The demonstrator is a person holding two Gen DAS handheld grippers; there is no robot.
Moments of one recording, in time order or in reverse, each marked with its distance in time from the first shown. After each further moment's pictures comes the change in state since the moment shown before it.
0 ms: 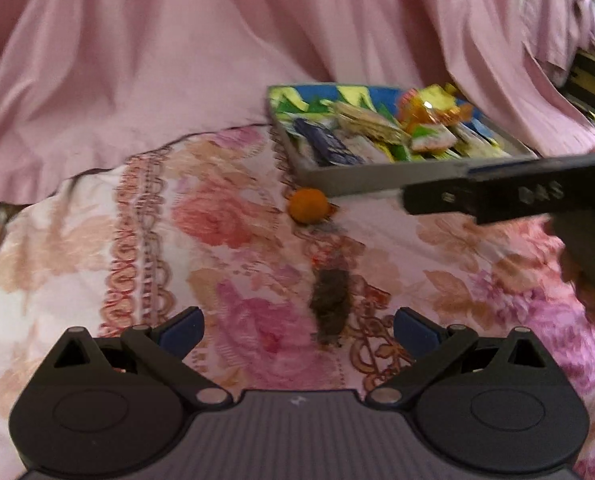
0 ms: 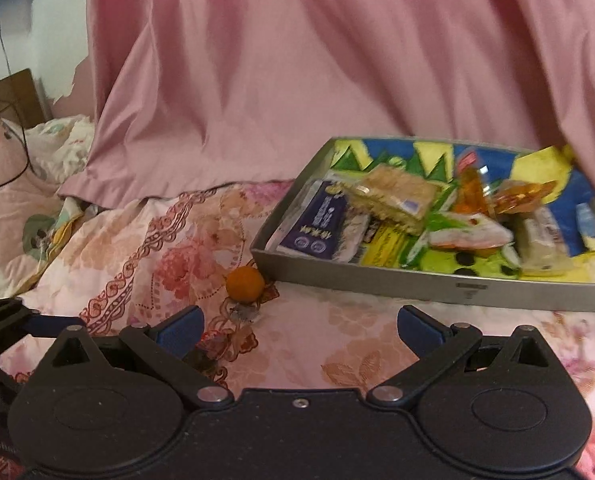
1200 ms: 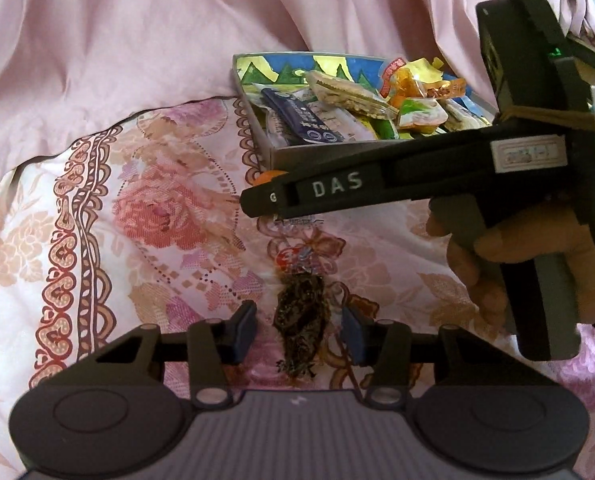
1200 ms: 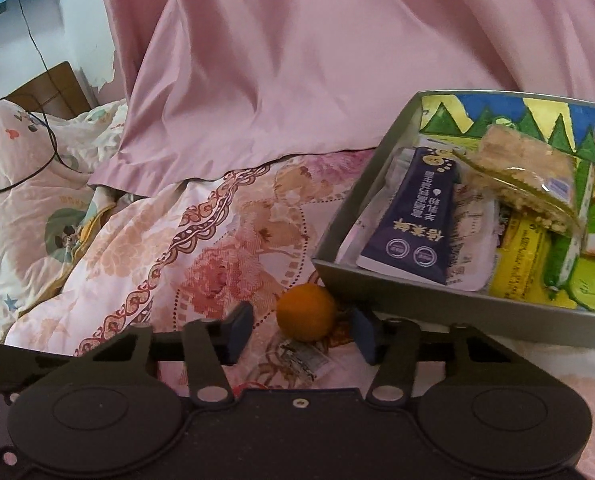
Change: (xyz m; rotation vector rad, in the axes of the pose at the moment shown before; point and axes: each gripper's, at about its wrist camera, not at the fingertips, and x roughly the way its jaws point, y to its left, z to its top) left arm 0.045 -0.003 0.015 -0.001 0.077 -0.077; right arm 0.101 0.015 0.017 0.013 0.076 0.223
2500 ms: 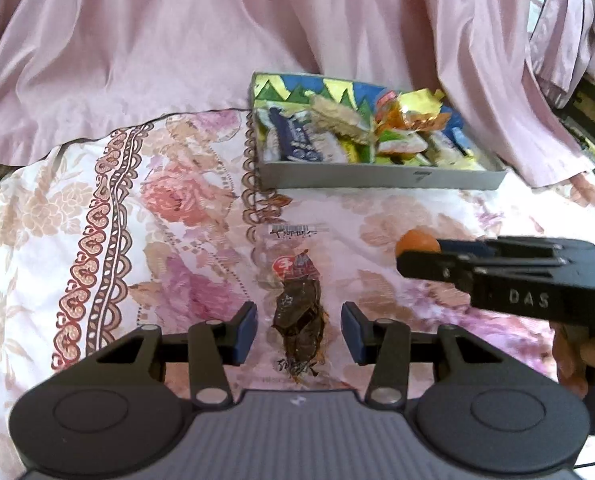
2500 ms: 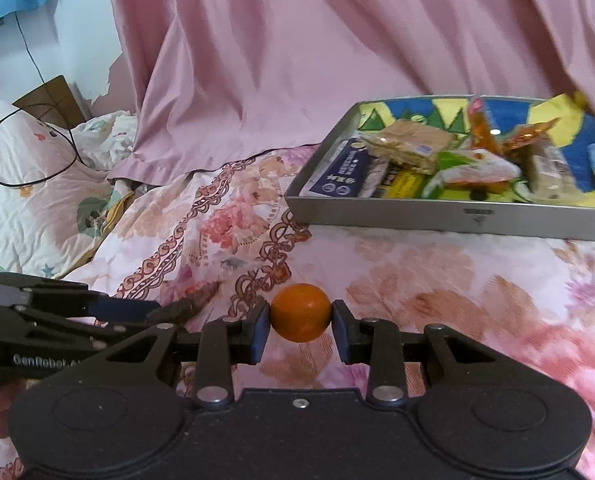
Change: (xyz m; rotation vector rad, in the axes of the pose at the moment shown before) left arm -0.074 -0.040 -0.008 -0.143 -0.019 0.037; right arm -0.151 0.000 -0.066 0.043 -0.031 -0.070
